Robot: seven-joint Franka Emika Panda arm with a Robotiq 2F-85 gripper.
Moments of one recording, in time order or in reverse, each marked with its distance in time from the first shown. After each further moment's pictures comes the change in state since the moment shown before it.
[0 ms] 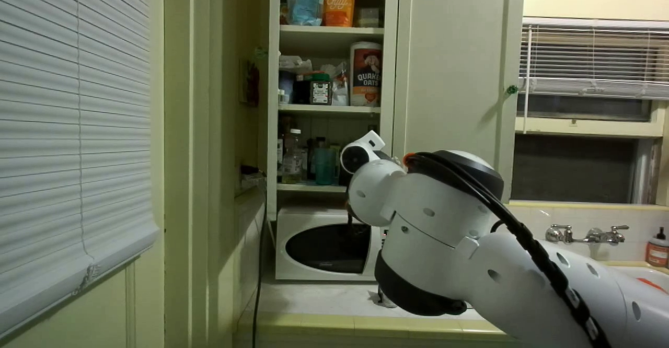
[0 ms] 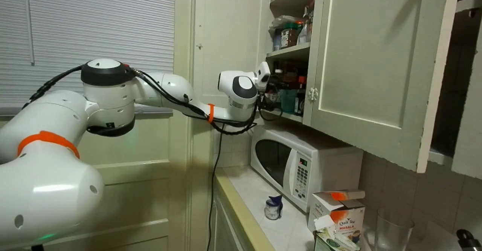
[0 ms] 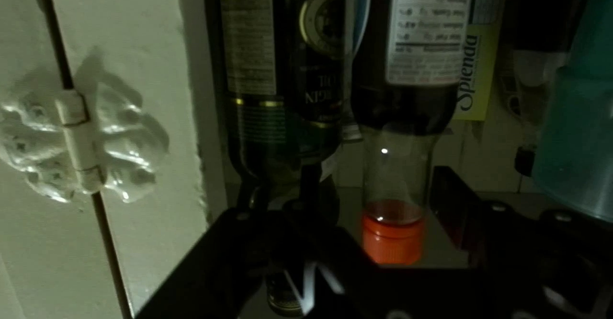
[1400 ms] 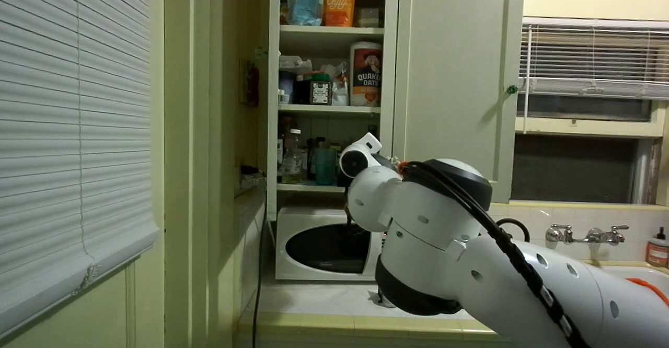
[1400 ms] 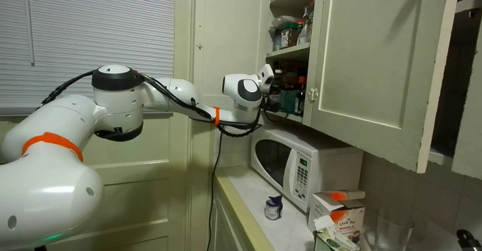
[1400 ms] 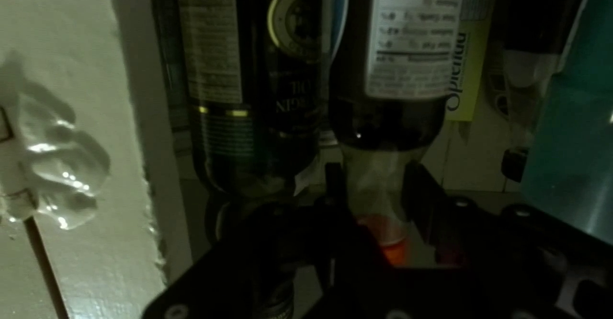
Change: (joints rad) arm -0.074 -0.038 0.018 0.079 0.037 0.027 -0.015
